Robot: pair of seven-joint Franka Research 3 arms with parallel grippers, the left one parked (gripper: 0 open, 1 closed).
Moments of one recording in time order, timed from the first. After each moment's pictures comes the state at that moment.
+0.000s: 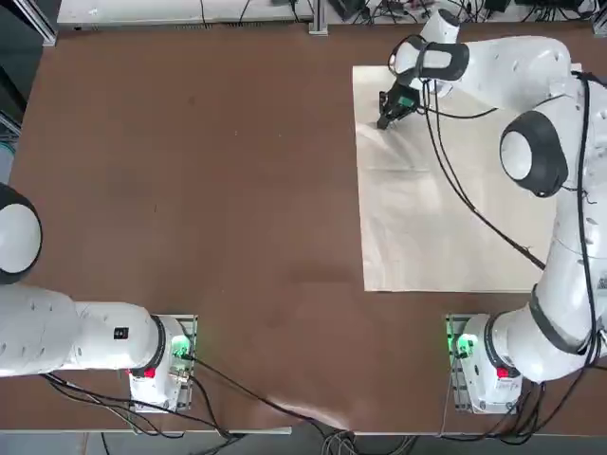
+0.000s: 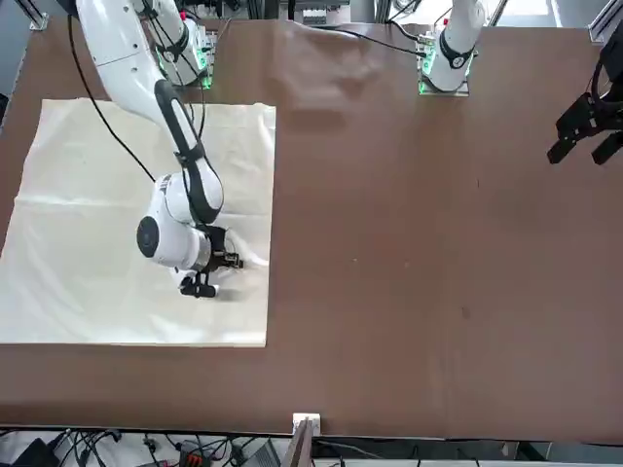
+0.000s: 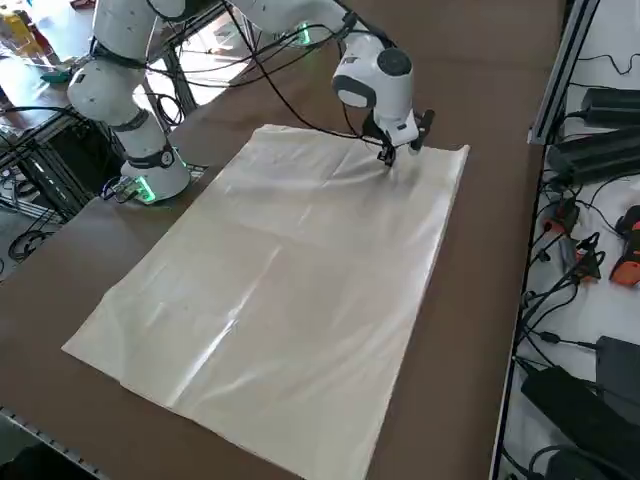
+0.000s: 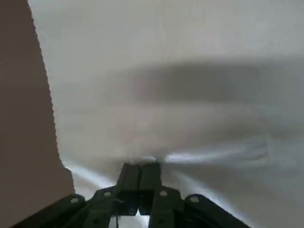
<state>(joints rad) 0.33 0.71 0.00 -1.68 0.50 2.34 0.06</state>
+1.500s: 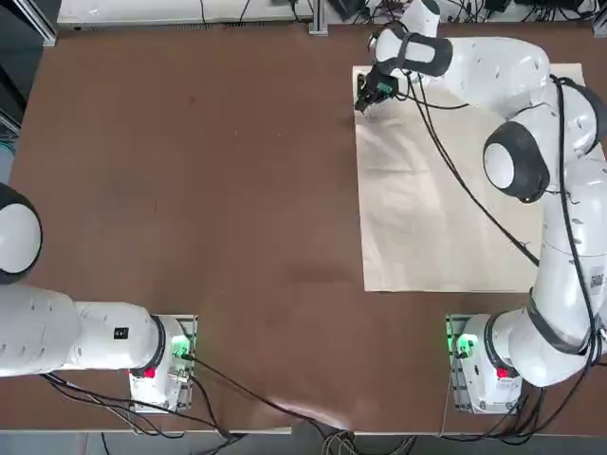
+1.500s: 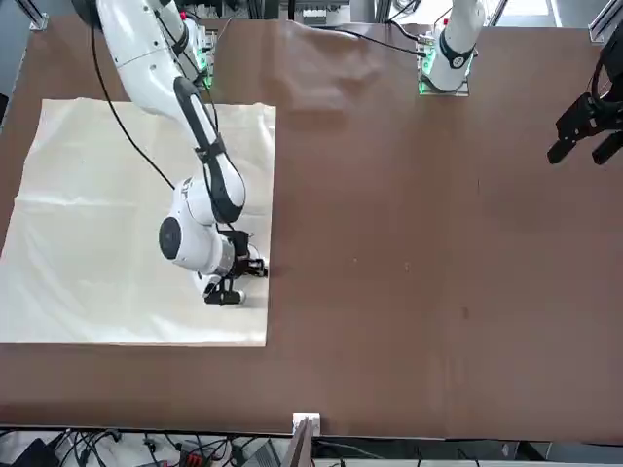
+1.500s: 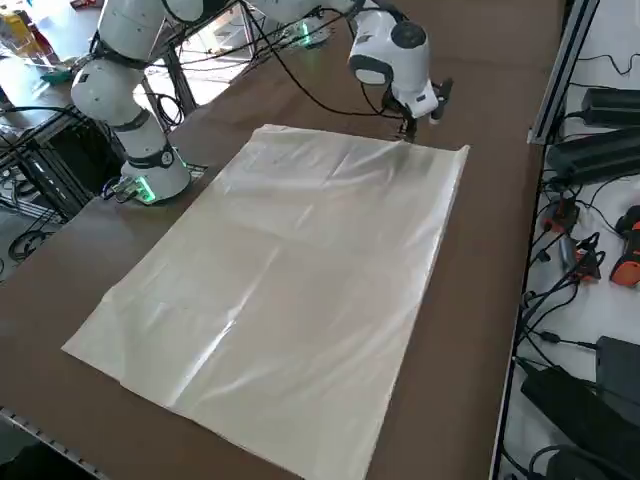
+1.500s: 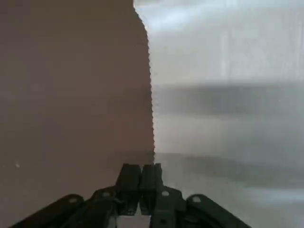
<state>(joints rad) 0.41 0.76 0.00 -1.50 0.55 2.33 0.08</state>
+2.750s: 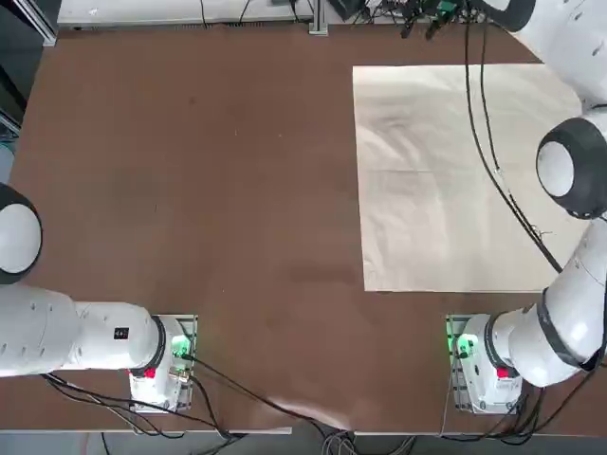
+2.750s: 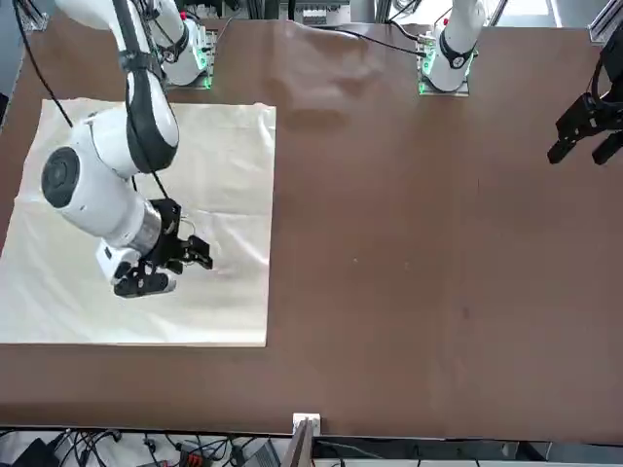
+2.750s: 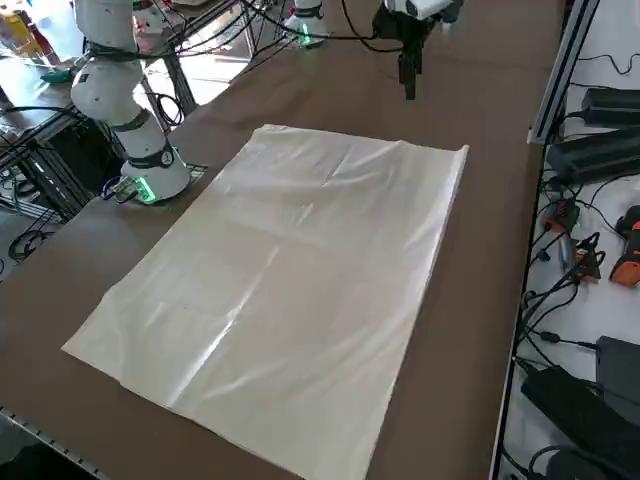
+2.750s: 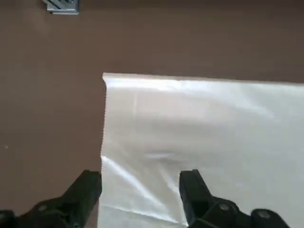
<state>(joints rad) 0.41 0.39 -0.19 -1.46 0.19 1.97 0.08</state>
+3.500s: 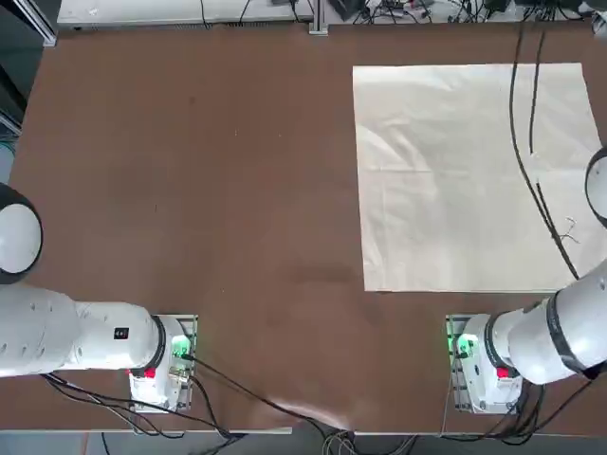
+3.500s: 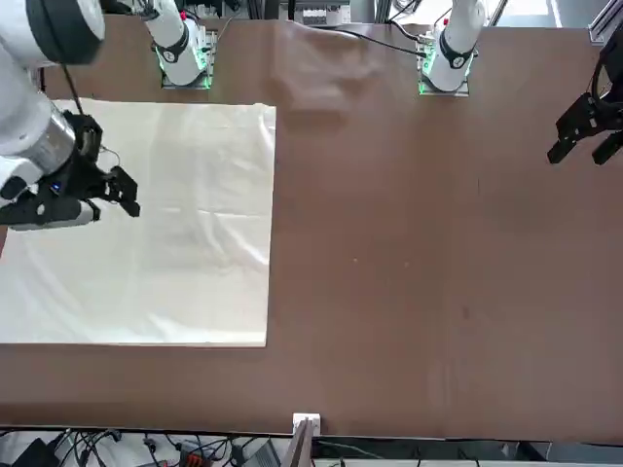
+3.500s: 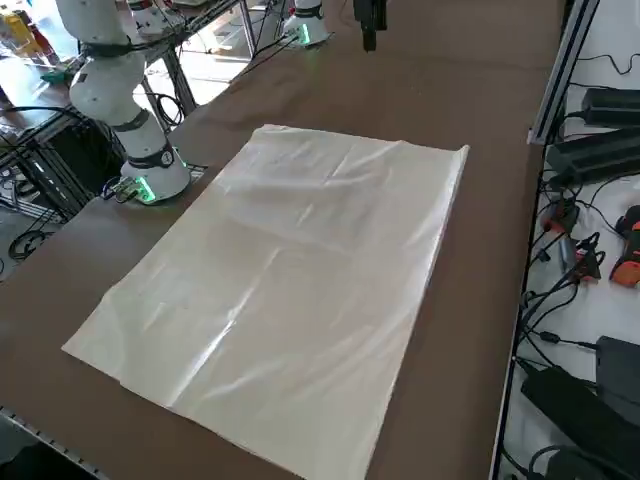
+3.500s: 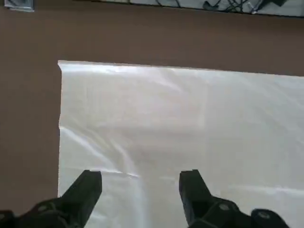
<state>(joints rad) 0.34 0.19 -0.22 -1.38 0.02 1.65 0.08</state>
